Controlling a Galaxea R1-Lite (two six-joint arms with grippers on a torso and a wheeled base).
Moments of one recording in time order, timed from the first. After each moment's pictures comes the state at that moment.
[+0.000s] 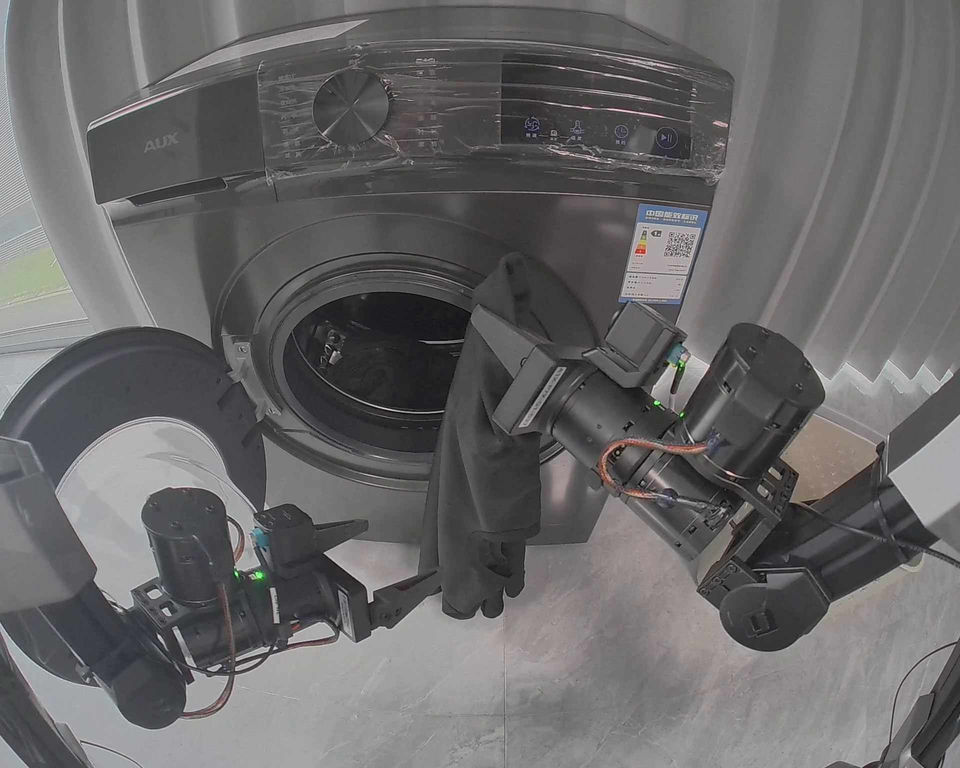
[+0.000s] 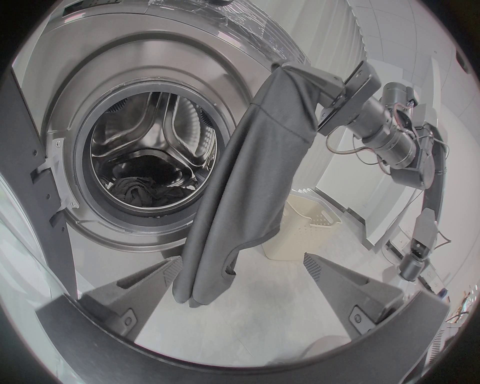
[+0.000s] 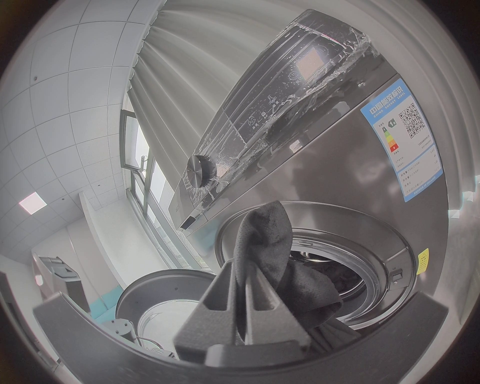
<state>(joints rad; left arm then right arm) -0.51 1.86 -0.27 -1.35 -0.24 -0.07 0.82 1.98 -0.94 -1.36 -0.07 0.40</state>
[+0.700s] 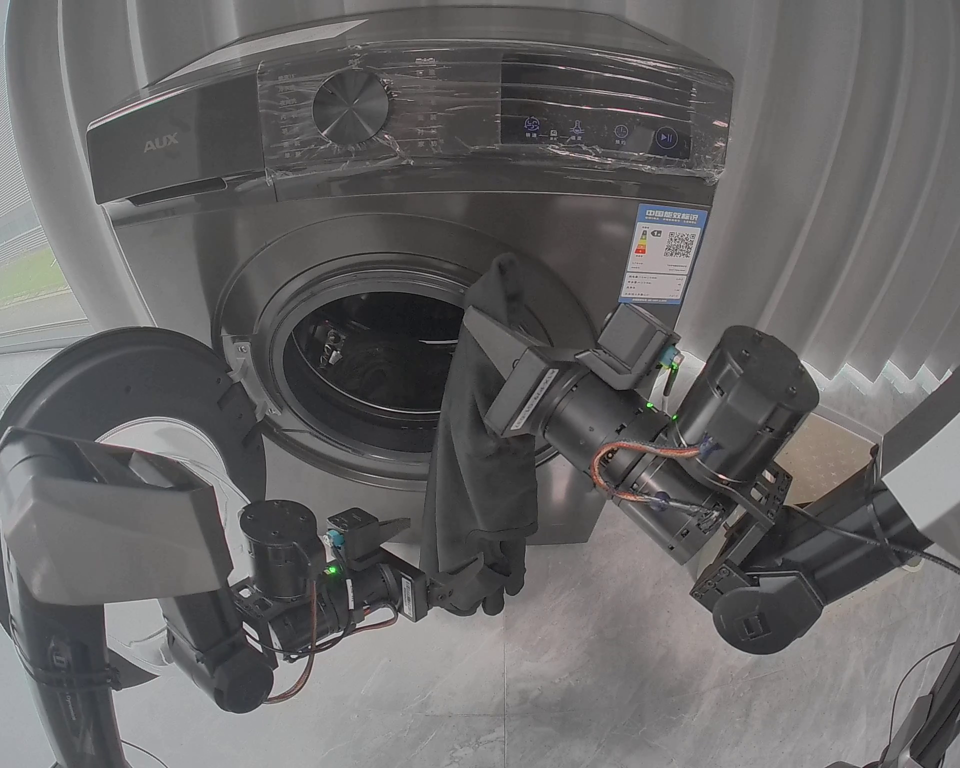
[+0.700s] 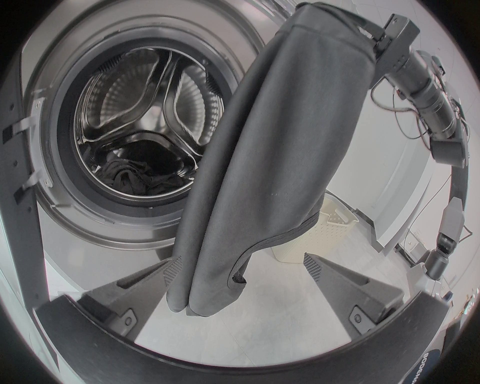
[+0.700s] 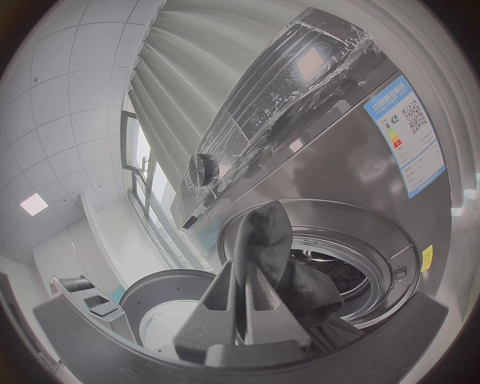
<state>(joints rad) -0.52 2.21 -0.46 -1.53 -0.19 -0.08 0.83 1.99 -0.95 -1.37 -0.07 0.40</state>
